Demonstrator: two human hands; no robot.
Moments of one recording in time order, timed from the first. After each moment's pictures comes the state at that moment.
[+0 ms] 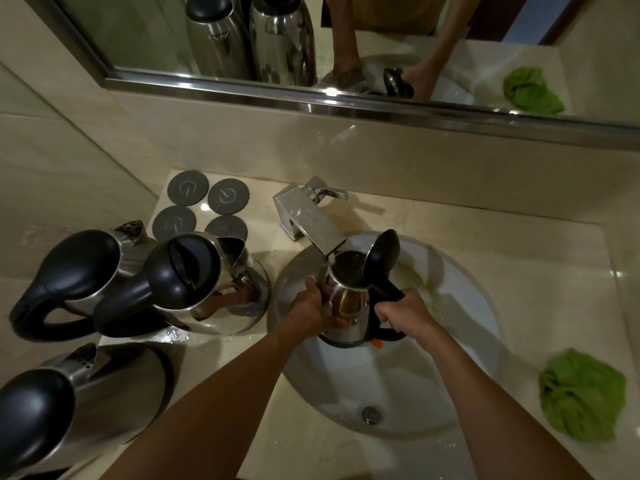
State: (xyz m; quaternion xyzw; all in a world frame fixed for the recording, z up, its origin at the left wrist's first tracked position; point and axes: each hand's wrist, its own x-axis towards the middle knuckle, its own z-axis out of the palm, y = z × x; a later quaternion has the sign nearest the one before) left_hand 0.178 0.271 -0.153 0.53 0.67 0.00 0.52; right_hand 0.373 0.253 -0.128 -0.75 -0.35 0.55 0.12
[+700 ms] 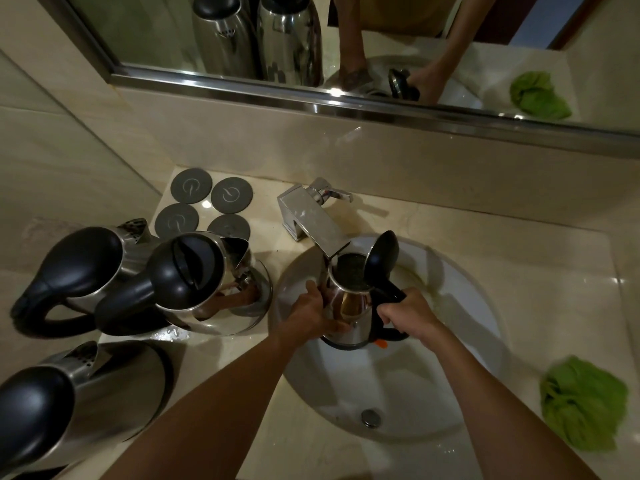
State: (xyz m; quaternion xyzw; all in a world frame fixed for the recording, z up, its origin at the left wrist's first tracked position) left_hand 0.175 0.270 -0.167 0.53 0.66 -0.01 0.53; right_hand 0.376 0.260 -0.130 -0.76 -0.37 0.53 0.10
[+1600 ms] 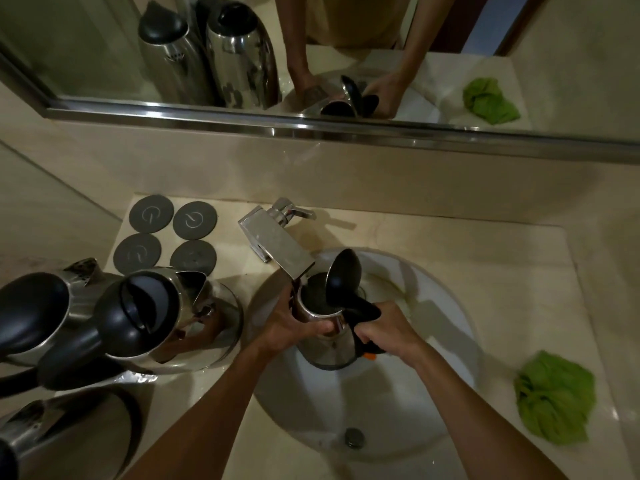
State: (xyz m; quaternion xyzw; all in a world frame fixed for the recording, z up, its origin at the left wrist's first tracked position) left_hand 0.170 0.280 -0.157 0.49 0.54 0.22 0.64; right_hand 0.384 0.253 -0.117 -0.72 -0.39 0.56 0.14
